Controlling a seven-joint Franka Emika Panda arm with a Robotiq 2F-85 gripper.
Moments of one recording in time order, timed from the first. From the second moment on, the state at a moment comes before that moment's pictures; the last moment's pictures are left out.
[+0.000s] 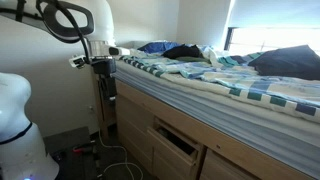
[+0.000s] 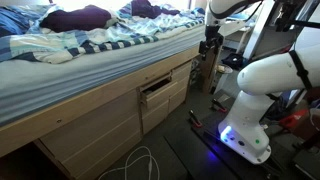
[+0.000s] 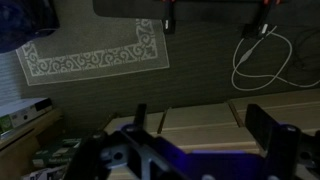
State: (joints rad) arm -0.03 -0.88 0.00 -2.80 -0.18 1.92 -0.02
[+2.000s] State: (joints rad) arm 0.03 -0.52 0.05 -2.66 0.06 2.02 0.13
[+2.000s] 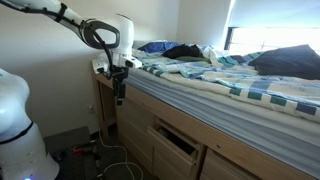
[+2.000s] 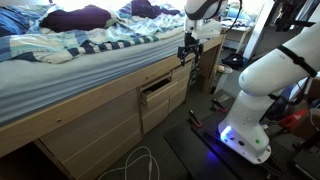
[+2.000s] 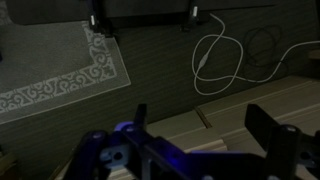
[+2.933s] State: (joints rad) arm 0.06 -0.13 0.13 -2.66 0.18 2.36 0.48
